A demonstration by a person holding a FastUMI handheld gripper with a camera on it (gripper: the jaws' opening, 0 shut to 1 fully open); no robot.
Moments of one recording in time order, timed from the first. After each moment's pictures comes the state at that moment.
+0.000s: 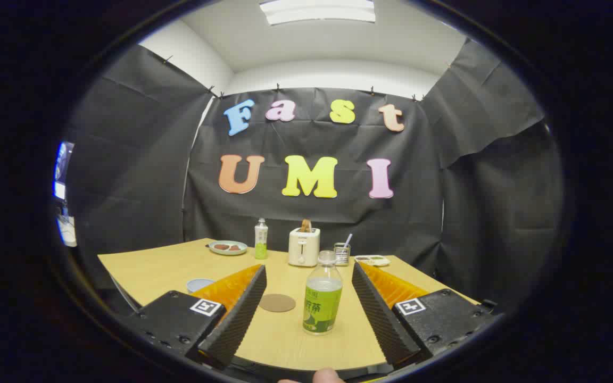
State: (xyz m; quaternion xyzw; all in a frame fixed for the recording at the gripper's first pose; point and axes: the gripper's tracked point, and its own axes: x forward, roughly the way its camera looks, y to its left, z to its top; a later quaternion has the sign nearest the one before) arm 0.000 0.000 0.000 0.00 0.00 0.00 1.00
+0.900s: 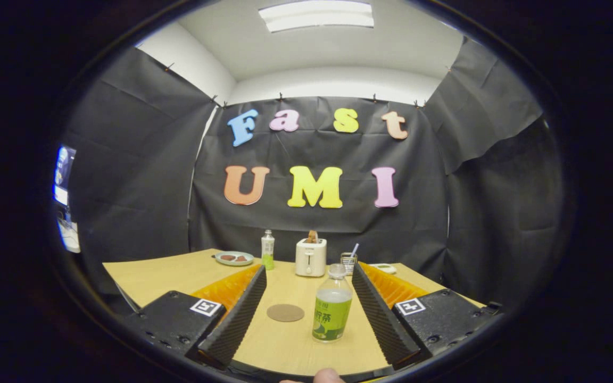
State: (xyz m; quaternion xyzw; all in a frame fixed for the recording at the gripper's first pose) arm 0.000 0.013 0.019 0.01 -0.03 0.02 1.00
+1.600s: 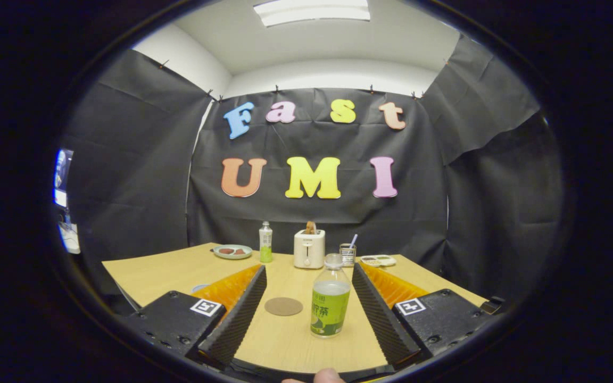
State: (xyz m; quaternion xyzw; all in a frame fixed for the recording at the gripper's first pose) arm 0.009 0.001 -0.002 0.01 0.01 0.01 1.00
